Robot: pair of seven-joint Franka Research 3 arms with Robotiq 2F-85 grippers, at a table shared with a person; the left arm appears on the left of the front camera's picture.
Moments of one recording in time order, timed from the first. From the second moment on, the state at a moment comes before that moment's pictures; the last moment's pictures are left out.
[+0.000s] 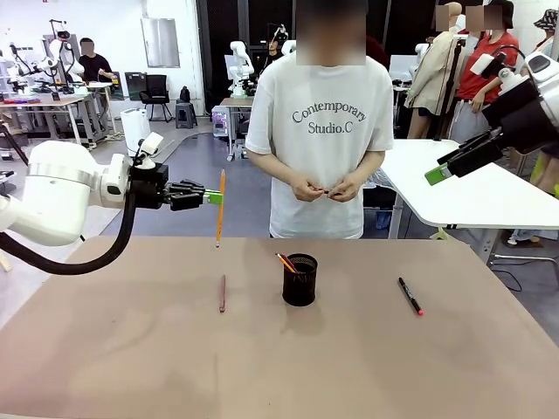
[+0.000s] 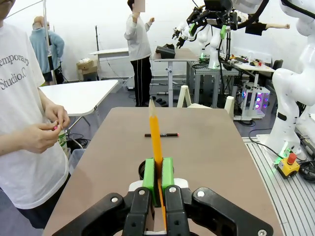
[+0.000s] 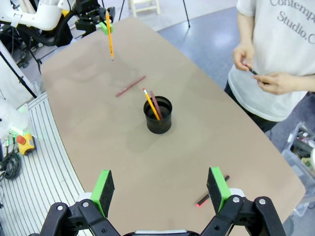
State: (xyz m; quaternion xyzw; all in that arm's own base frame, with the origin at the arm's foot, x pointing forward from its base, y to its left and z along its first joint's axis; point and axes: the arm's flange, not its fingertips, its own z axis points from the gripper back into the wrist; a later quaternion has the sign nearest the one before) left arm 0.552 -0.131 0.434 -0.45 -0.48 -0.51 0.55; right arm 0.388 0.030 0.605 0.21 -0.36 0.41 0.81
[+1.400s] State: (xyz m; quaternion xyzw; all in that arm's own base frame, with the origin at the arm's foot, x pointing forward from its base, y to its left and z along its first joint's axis) left arm 0.552 -0.131 0.434 -0.45 -0.48 -0.51 0.55; right arm 0.388 0.030 0.605 0.21 -0.36 0.41 0.81
